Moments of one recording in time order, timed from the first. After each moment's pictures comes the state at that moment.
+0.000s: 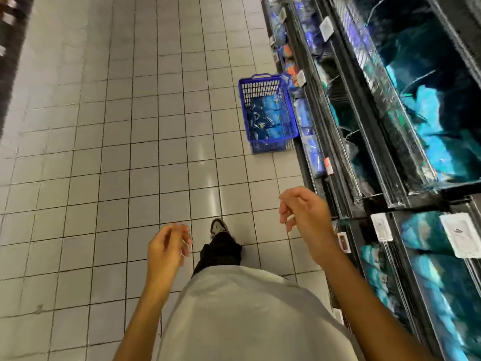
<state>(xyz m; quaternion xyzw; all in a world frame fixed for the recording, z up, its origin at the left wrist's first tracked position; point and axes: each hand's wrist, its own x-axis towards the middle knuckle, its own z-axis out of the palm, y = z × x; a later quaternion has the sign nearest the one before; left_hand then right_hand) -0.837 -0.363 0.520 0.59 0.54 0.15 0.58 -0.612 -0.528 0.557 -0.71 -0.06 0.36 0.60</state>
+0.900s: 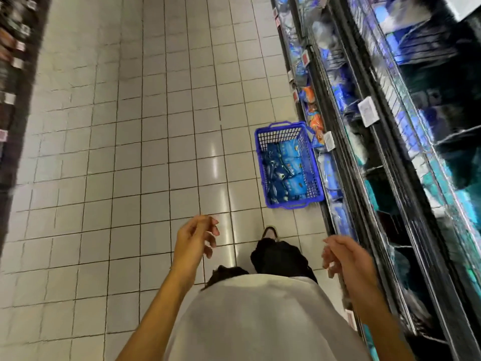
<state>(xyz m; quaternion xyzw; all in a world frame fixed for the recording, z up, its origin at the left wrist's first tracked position) -0.516 -0.084 0.526 0.56 0.51 0.08 0.64 -0.350 -0.350 0.492 -0.73 0.05 0.34 0.59</state>
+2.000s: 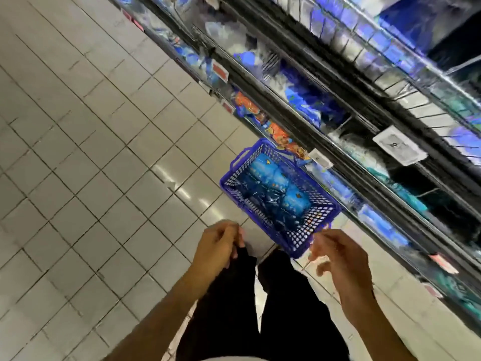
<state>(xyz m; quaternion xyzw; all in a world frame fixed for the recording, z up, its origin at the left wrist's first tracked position) -0.105 0.193 0.395 0.72 0.29 -0.30 0.56 -0.129 -0.036 0.410 -0.70 0.35 0.16 0.61</state>
